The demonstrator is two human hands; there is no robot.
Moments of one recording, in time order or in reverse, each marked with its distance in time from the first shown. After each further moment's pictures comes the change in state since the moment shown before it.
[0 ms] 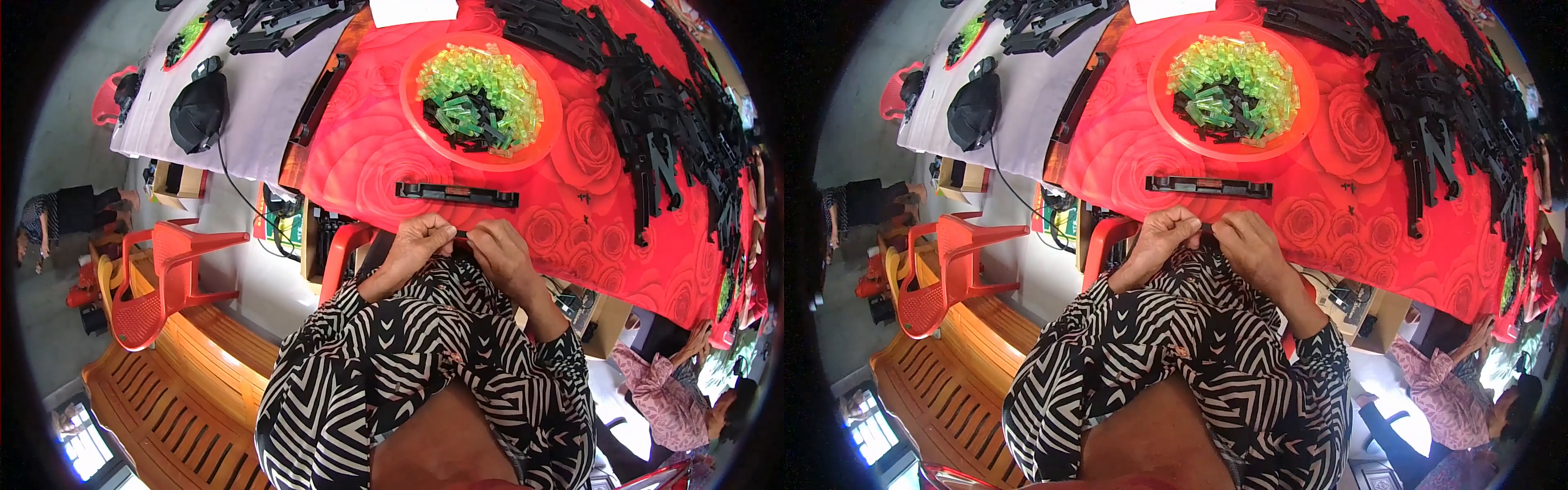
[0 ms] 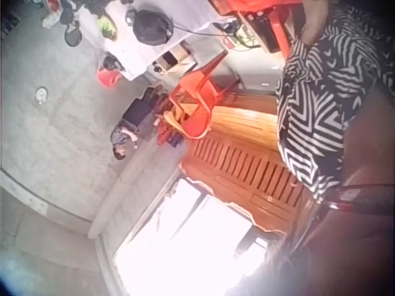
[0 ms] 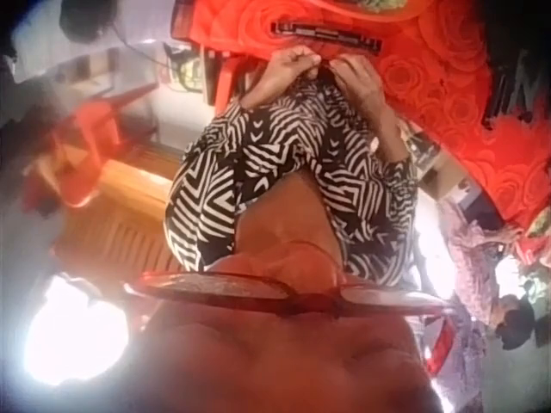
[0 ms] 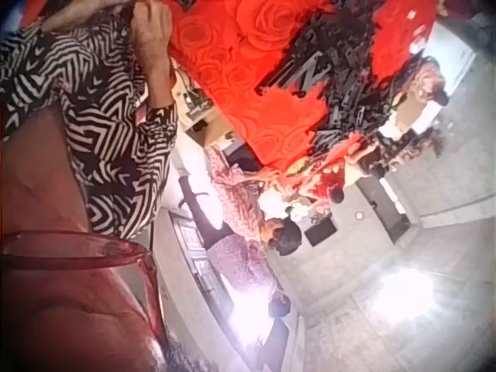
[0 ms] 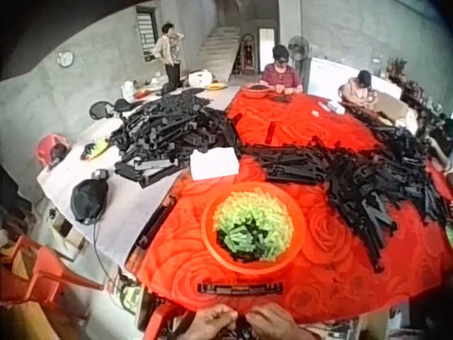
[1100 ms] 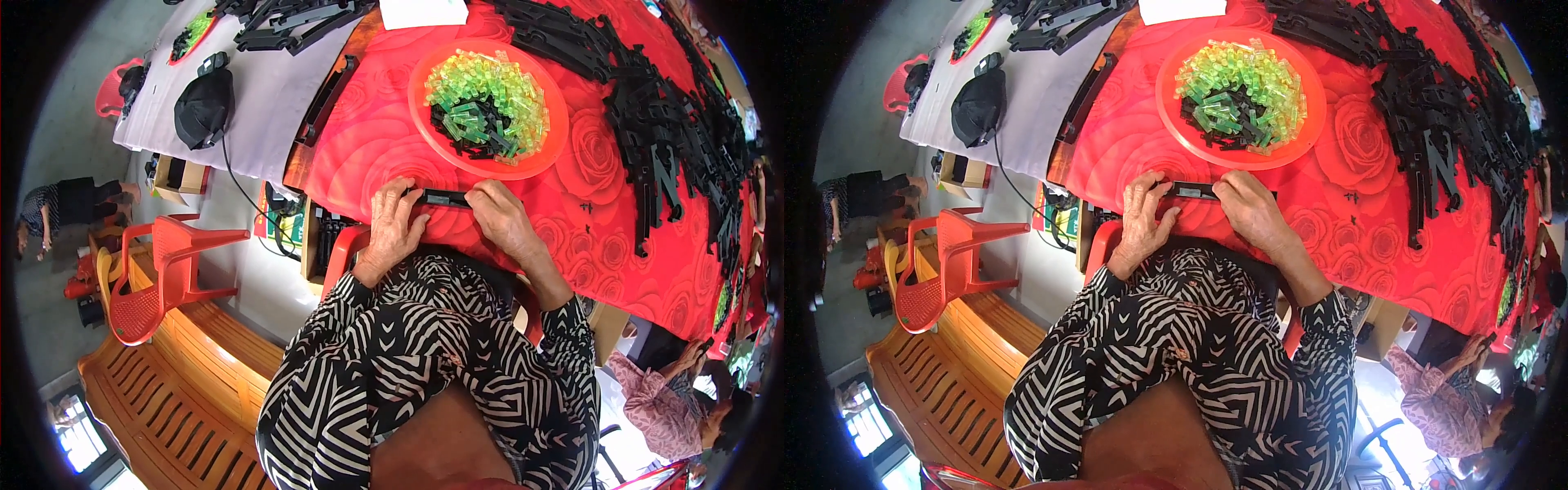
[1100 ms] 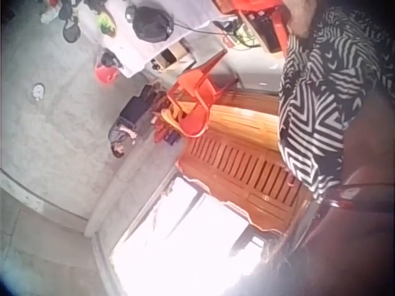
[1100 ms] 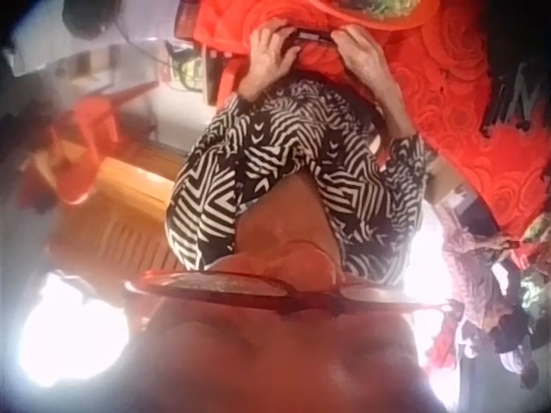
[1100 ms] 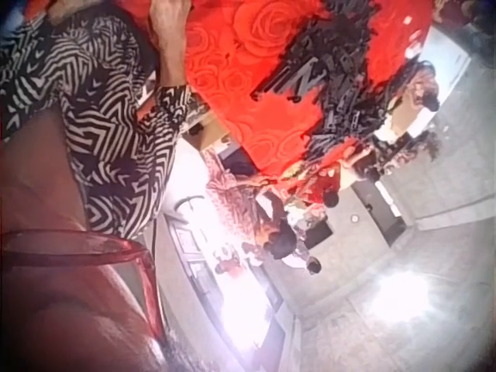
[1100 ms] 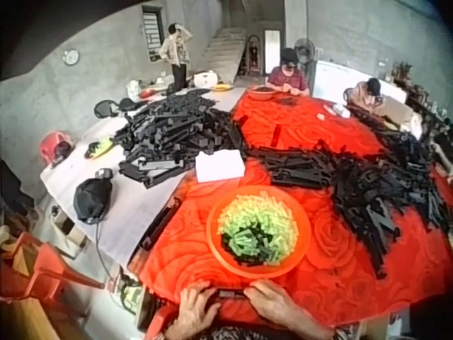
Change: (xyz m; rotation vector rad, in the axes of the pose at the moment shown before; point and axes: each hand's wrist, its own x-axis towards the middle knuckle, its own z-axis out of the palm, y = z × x) left_hand 0.020 0.003 -0.043 1.246 0.387 0.865; right_hand 0.044 0.047 0.015 -0.013 -0.058 -0.051
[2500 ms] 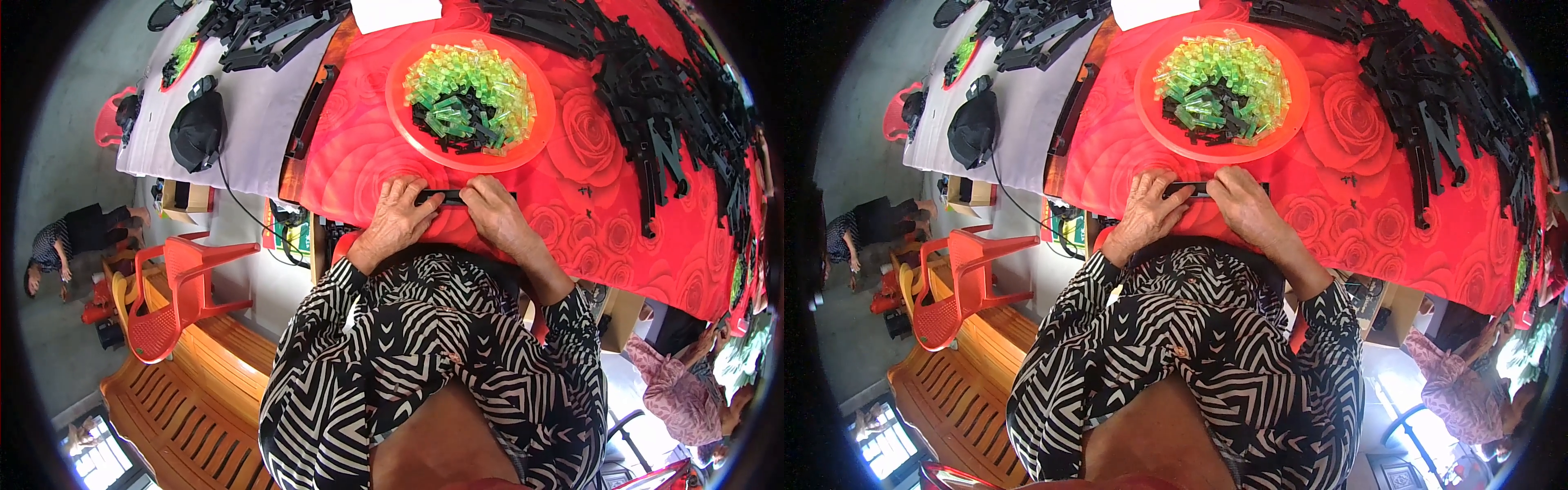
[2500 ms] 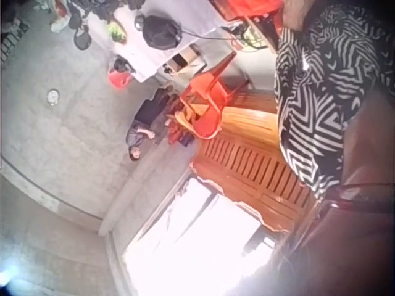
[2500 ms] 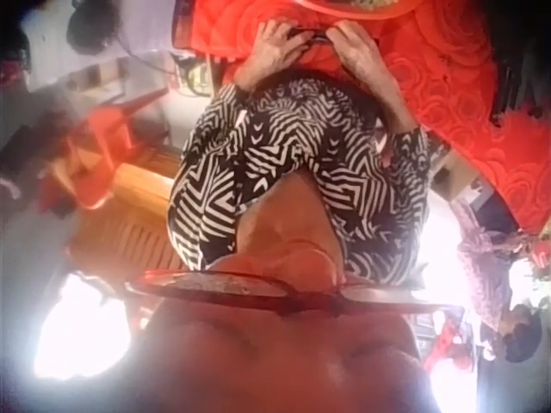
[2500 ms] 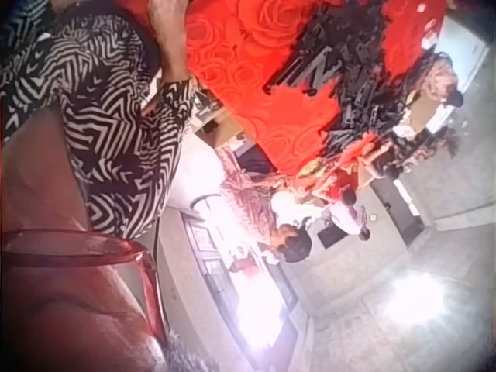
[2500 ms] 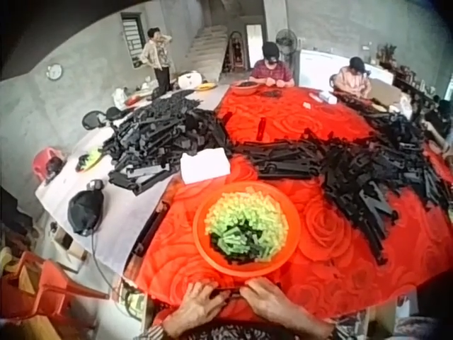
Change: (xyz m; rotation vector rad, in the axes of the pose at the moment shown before) left_hand 0.028 -0.005 0.004 0.115 -0.270 0.316; right_hand -0.009 0.003 0.004 -0.075 0.017 0.008
